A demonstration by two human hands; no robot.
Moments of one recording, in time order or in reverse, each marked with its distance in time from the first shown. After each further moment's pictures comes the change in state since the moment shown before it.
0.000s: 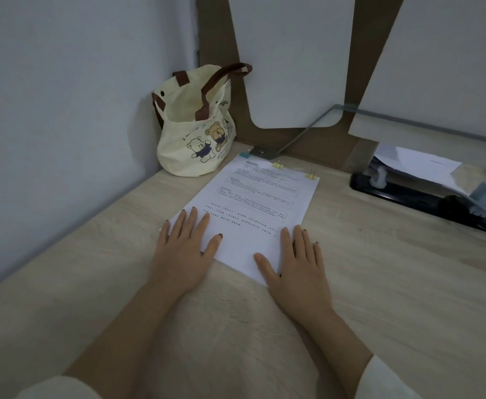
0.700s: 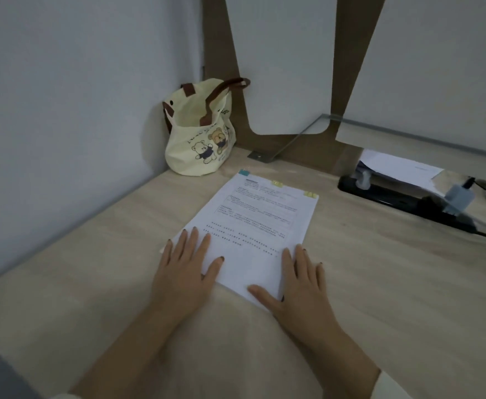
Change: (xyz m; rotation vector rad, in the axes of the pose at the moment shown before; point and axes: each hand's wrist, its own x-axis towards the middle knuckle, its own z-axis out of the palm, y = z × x) left_hand -0.075 0.017 0.001 -0.043 0.040 -0.016; right_hand -0.068 0.011 -0.018 0.023 -0.079 -0.028
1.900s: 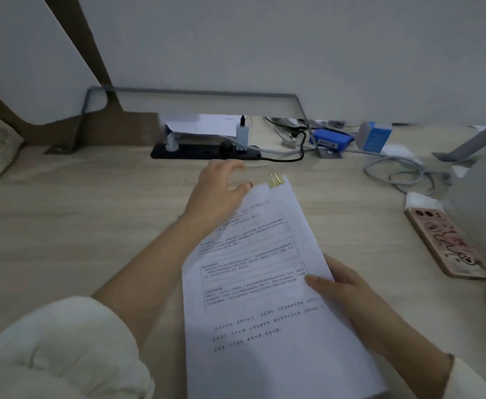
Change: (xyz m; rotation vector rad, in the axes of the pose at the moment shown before) left_hand -0.028 0.356 0.005 -0.614 -0.240 0.533; right_hand -0.221 0.243 -0.112 1.414 0.154 0.455
